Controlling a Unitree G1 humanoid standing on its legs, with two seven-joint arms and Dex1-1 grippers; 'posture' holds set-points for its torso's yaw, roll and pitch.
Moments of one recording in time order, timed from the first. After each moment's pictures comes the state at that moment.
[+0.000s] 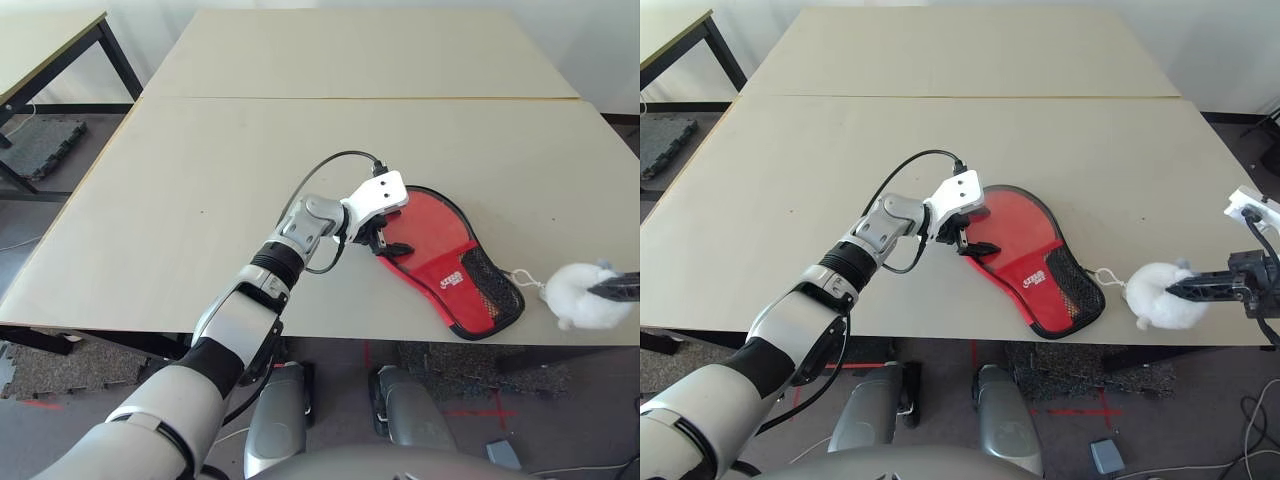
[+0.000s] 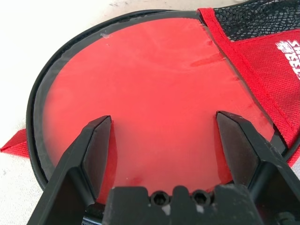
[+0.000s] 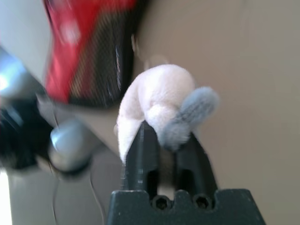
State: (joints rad) left arm -0.90 0.04 -0.33 0.85 0.09 0.08 -0.98; right arm -0.36 -1.24 -0.09 0.52 0.43 0.73 1.54
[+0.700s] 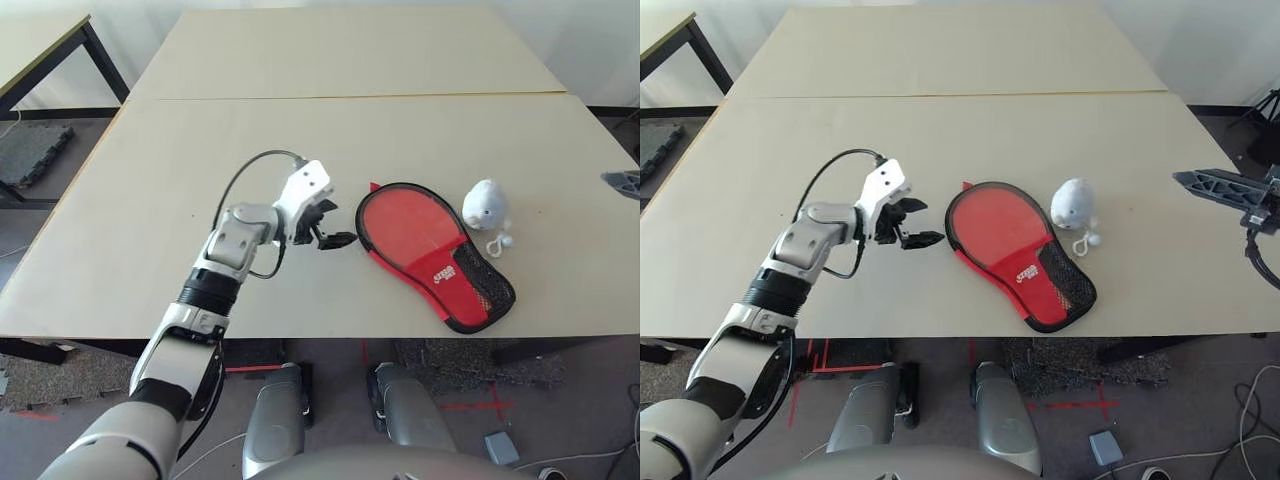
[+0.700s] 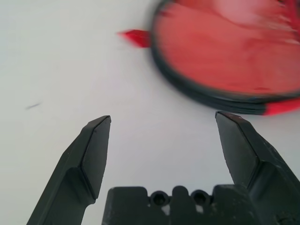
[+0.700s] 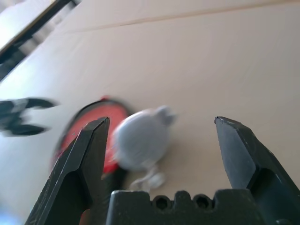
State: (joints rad) left arm -0.61 0.34 -0.08 0.24 -0.07 0.56 -0.87; right arm -0.52 -1.04 -0.42 0.68 0.54 0.65 1.18
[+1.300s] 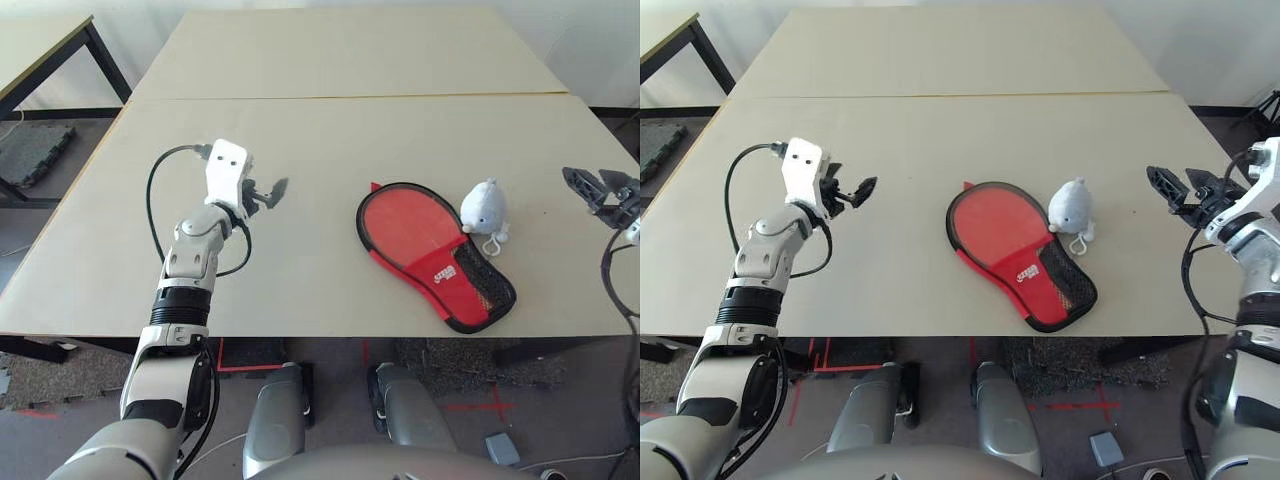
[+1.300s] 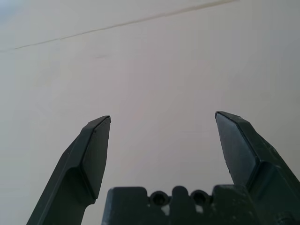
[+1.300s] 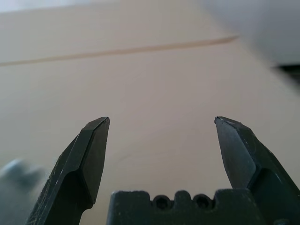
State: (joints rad) left arm -0.57 0.28 0.20 0.62 -0.03 -0.03 -0.16; right arm -0.60 -0.76 -0.47 0.93 0.37 -0.04 0.57
